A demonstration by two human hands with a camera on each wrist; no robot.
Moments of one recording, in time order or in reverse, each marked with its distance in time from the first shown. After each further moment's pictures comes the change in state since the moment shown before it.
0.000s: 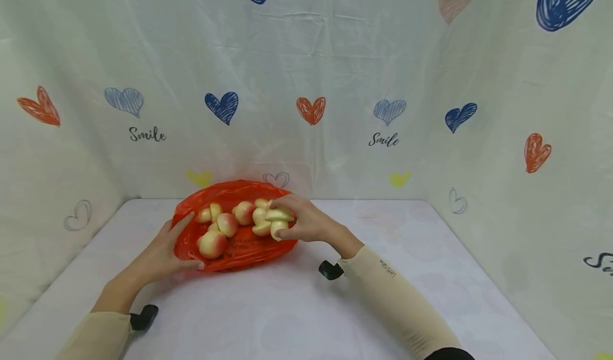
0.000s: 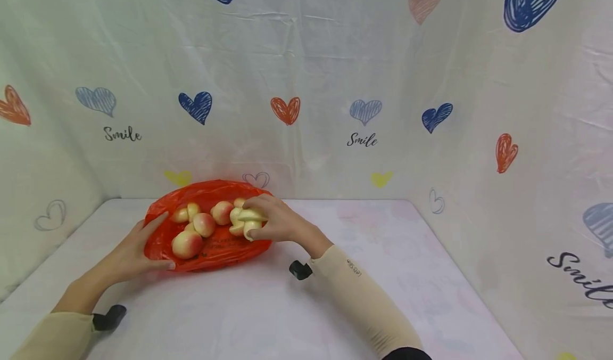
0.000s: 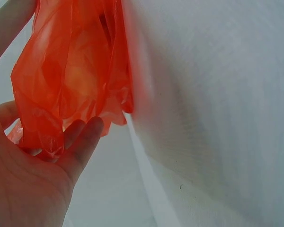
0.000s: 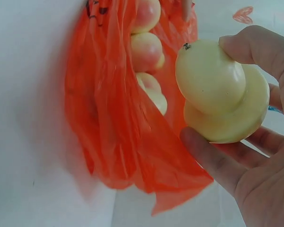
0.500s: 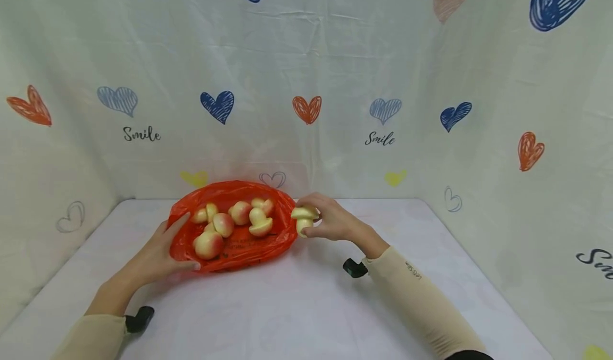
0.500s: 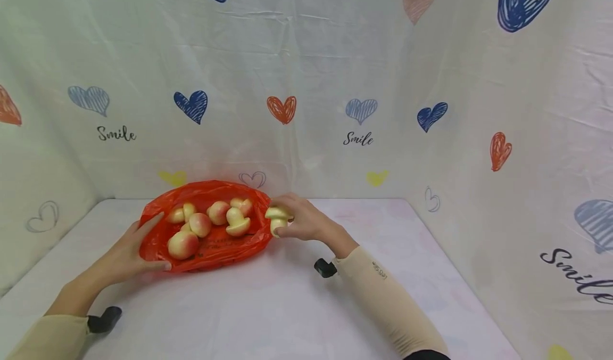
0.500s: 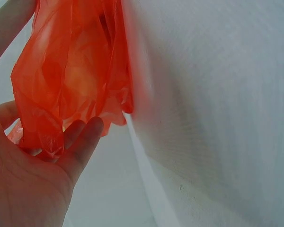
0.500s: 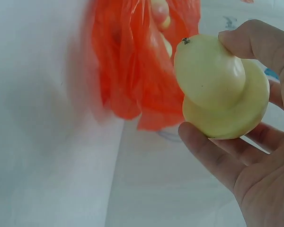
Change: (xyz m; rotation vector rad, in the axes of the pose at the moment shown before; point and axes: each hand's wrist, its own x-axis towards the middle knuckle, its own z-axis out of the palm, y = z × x) left_hand 0.000 -0.001 0.001 0.011 0.004 0.002; right_hand -0.041 0.027 -0.031 0.002 0.052 0.045
